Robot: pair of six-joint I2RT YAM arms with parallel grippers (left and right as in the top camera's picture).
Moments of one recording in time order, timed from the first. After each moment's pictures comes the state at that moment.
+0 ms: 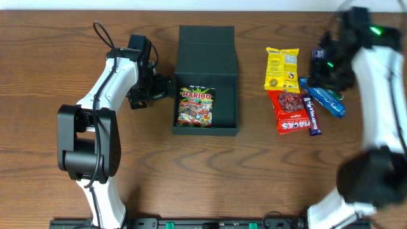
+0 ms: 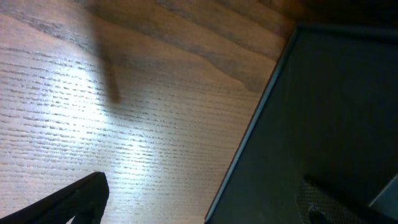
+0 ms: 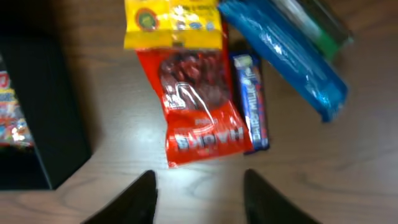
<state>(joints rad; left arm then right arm) -0.15 2.02 1.52 -0.99 0.25 -0.41 -0.14 1.78 1.73 -1.37 -0.11 0.03</state>
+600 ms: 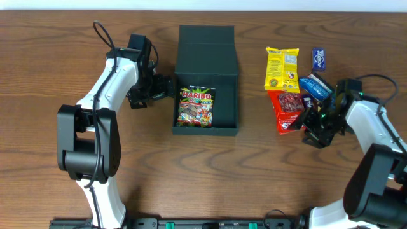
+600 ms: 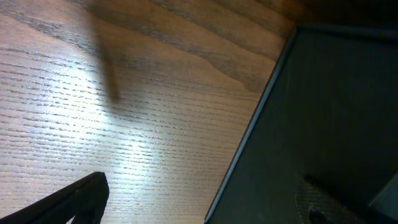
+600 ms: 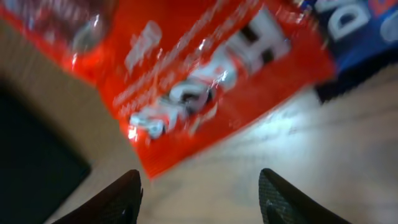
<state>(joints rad) -0.15 2.02 1.52 -0.99 0.25 -0.41 -0.26 1.70 1.01 -0.89 -0.37 0.42</state>
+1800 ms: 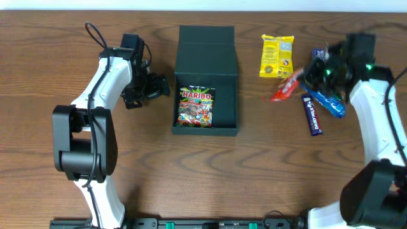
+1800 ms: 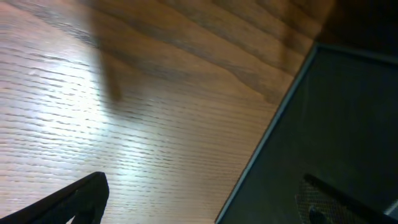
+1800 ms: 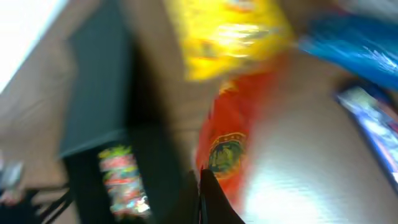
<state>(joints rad) -0.10 2.02 1.52 -0.99 0.25 -0.41 -0.12 1.67 1.43 -0.82 -0.43 0.45</state>
